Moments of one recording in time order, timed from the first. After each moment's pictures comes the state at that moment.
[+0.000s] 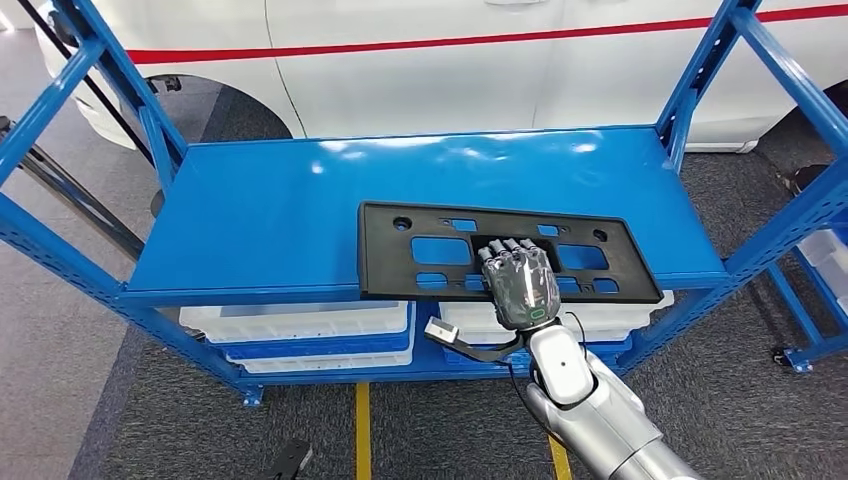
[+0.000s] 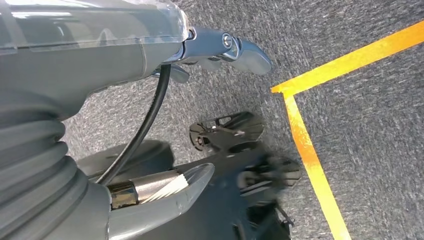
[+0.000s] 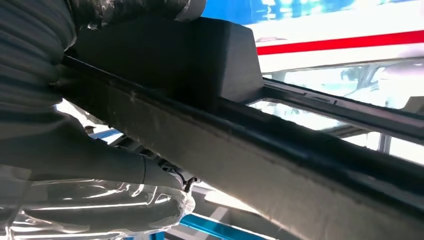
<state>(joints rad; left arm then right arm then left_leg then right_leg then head) -0.11 -0.15 0.31 -0.19 -0.48 0.01 -0.14 -0.55 -0.02 0.77 -0.96 1.55 -0.70 0.09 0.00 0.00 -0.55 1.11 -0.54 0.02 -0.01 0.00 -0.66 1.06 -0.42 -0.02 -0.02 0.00</state>
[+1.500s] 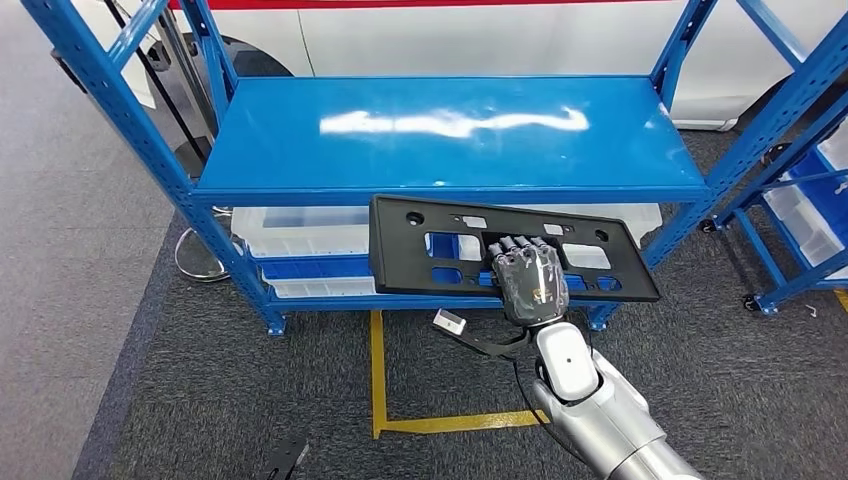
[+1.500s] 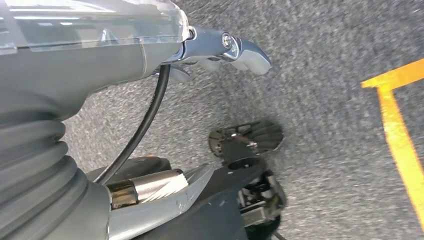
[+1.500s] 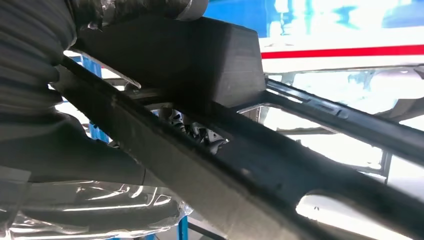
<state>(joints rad) -0.12 -0.16 0.31 -0.19 -0.51 0.02 -0.14 -0.55 -0.02 0.73 -0.93 1.56 -0.70 0.10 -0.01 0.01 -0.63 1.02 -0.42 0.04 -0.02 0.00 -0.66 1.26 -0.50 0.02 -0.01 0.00</state>
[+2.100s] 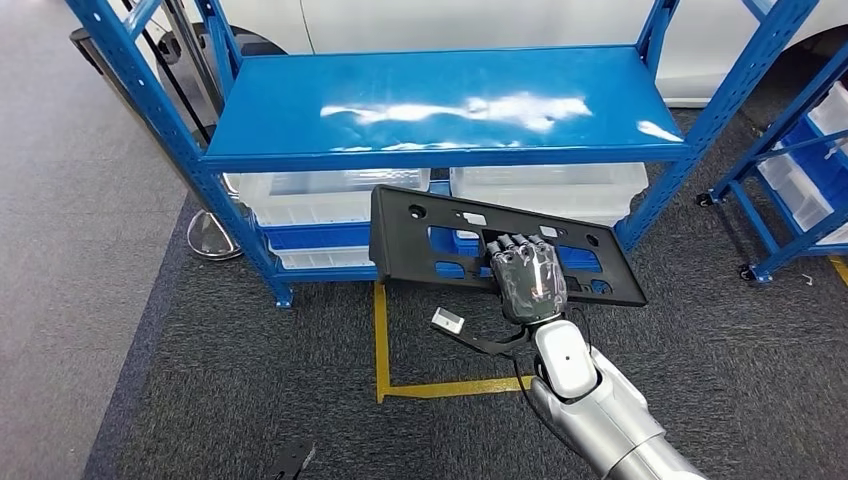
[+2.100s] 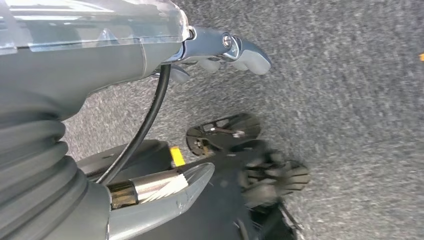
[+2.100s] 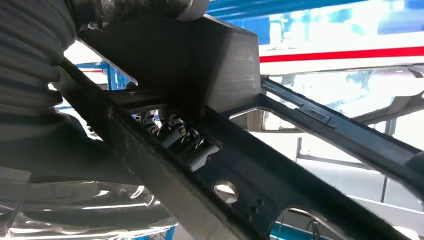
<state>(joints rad) -0.11 -0.16 0.31 -0.19 -0.52 0.02 -0.14 -0.56 -0.02 0.74 -0.93 1.57 -0.70 0.10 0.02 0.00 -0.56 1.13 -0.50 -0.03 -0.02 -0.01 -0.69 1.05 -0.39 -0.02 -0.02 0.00</state>
